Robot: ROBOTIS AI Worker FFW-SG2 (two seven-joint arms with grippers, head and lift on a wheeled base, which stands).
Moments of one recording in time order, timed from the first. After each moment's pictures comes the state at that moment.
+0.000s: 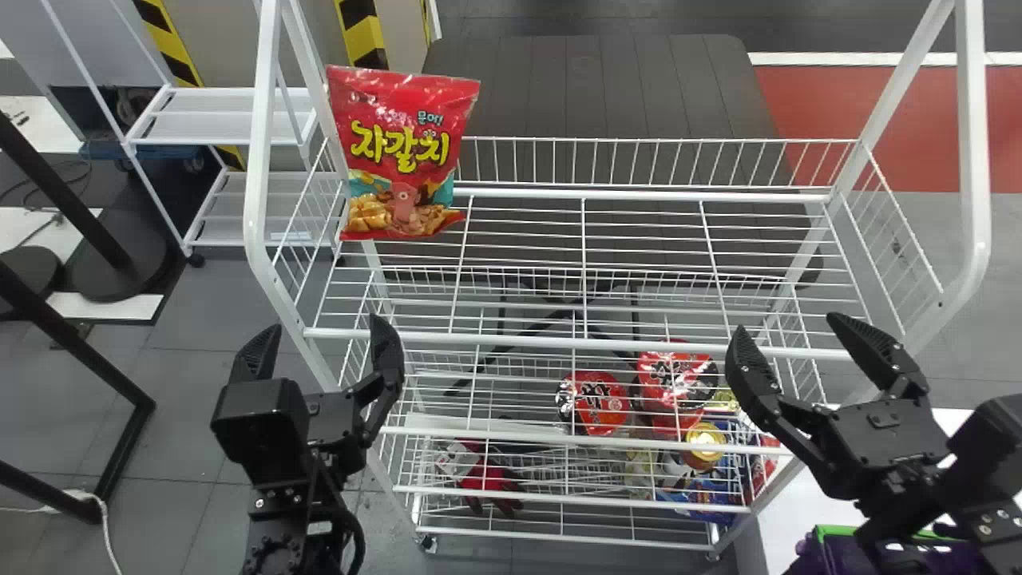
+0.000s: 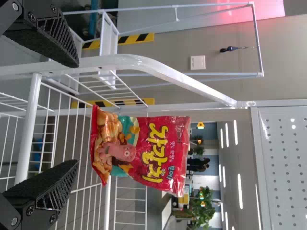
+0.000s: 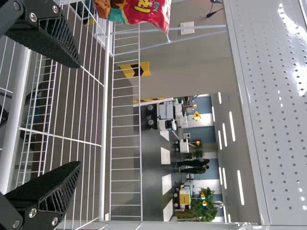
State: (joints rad) left arm 0.54 0.14 -0.15 -1.99 0.03 0.00 0.38; right arm 0.58 -0.14 0.00 -2.01 -0.19 -0.04 0.19
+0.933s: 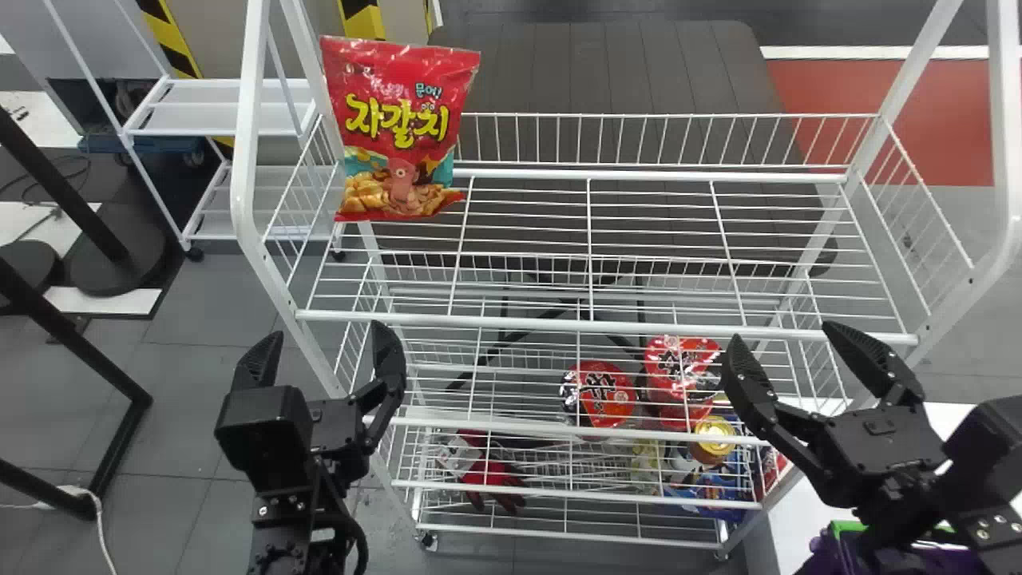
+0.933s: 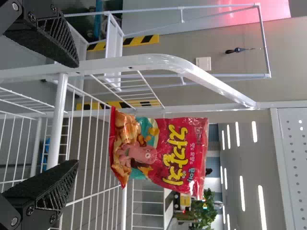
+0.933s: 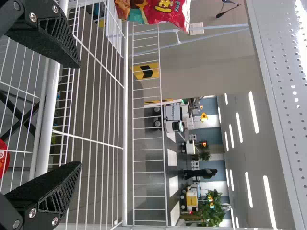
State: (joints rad) left arm 0.55 0.14 -0.15 -1.99 0.03 -0.01 0.39; right arm 0.58 -0.14 0.01 -2.02 -0.19 -0.01 0.19
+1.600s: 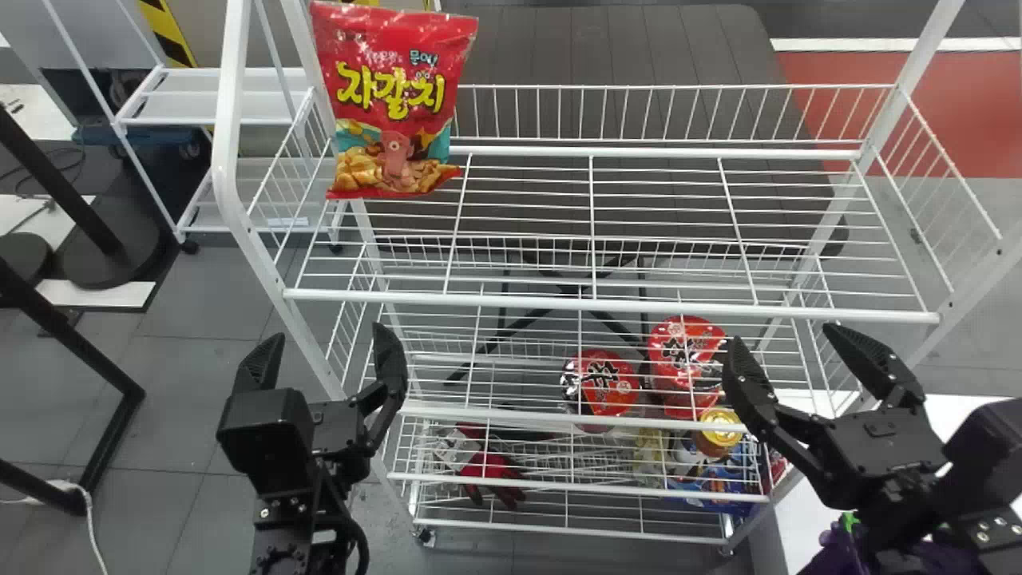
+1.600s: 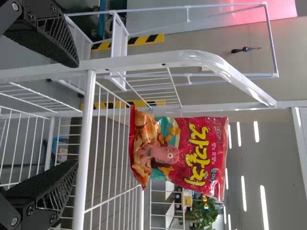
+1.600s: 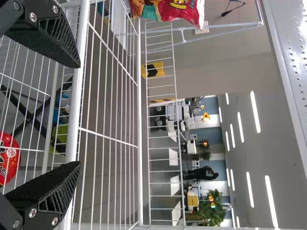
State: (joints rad) left arm 0.55 0.14 -0.16 -1.98 0.03 -0.02 0.39; right arm 0.58 -0.14 0.01 -2.02 -0.18 -0.01 0.19
